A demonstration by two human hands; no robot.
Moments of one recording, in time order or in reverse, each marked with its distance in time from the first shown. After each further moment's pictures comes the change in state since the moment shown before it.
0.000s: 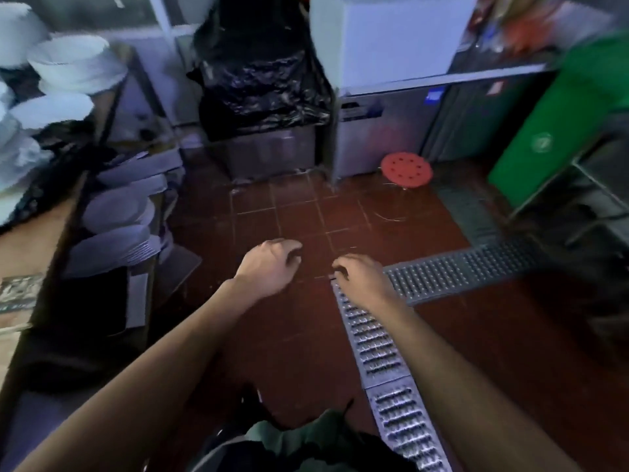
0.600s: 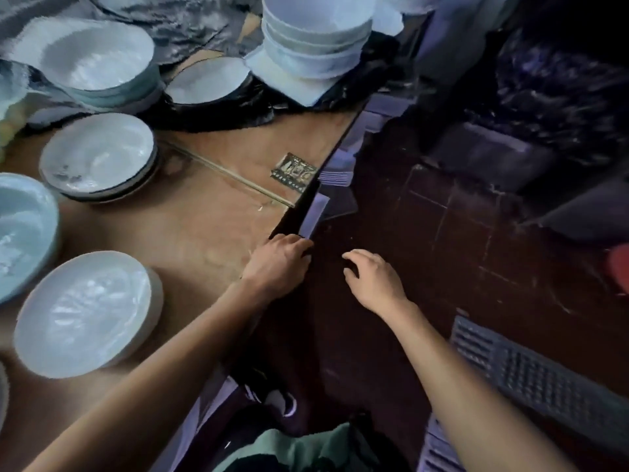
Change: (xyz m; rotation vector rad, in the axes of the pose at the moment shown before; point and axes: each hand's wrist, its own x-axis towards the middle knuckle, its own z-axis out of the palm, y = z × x) left_hand -0.291 -0.351 -0.073 -0.012 0.196 -0.548; right_hand 0.041 -0.401 0.223 -0.088 -0.339 -0.524
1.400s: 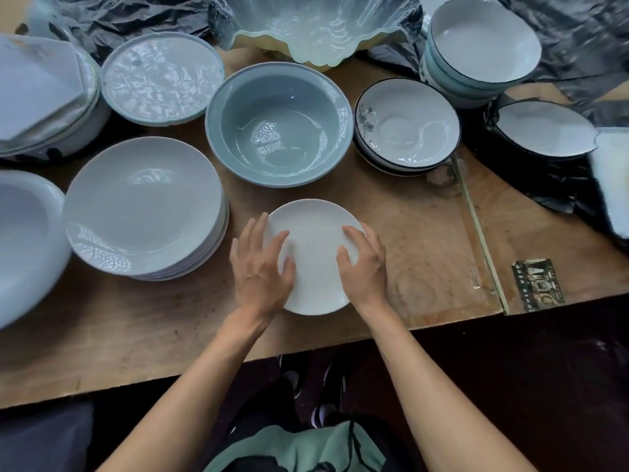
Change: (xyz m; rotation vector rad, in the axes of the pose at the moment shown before) left_hand -0.223 -0.207 0.012 -0.221 0.729 -1.137; right_hand 0.073 -0.330 0.161 0.291 -0.224 -0.536
